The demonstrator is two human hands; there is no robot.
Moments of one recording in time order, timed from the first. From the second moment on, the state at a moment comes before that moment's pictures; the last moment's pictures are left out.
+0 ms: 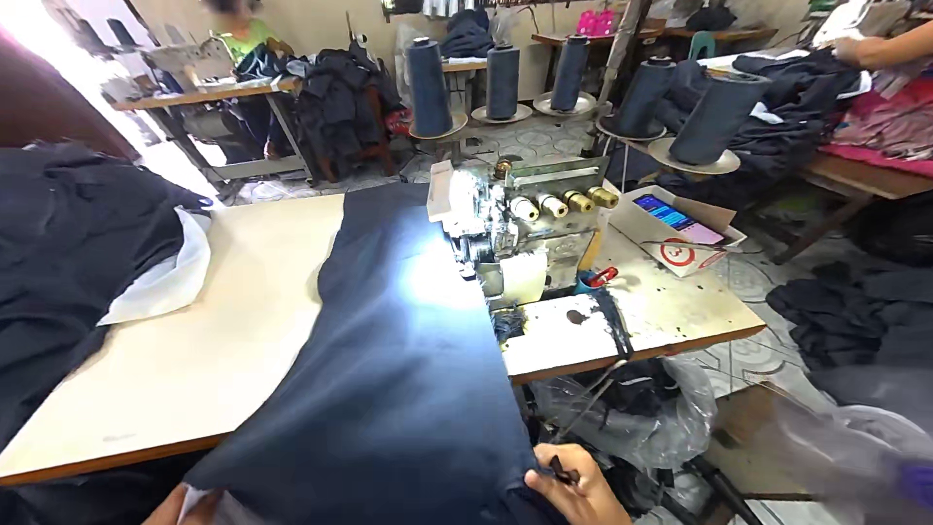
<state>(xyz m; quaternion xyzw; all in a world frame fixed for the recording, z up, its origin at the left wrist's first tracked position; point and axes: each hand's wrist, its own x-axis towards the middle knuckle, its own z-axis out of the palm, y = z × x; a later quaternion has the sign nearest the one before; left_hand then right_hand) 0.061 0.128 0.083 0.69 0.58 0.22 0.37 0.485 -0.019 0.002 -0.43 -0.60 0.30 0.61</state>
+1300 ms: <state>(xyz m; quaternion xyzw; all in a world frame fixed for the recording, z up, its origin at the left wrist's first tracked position) 0.203 0.270 0.178 0.87 0.44 -0.19 0.08 0.464 0.069 0.068 -0.51 -0.35 0.48 0.63</state>
